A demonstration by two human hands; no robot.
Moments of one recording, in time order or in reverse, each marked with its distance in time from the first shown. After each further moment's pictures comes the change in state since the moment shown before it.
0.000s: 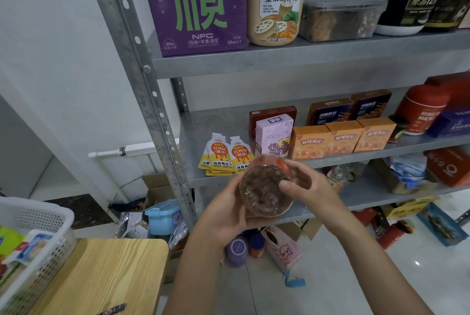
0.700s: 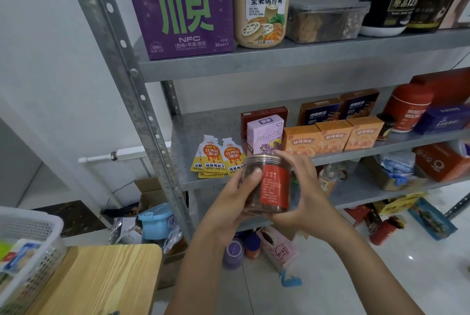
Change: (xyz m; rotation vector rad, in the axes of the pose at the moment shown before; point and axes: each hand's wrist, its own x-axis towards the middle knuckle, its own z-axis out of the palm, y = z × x) left_hand 0.003 -0.004 0.016 0.333 -0.025 0.244; right_hand -0.014 0.006 0.001 -0.389 0.013 -0.274
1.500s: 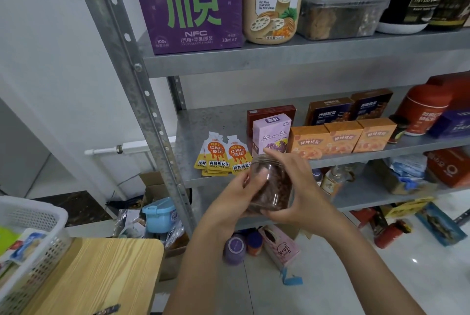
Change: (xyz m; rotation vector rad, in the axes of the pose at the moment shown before) left_hand 0.014 0.004 -0.005 0.083 0.071 -0.057; right_hand 0.021 0.004 0.003 -0.098 -0.063 -0.108
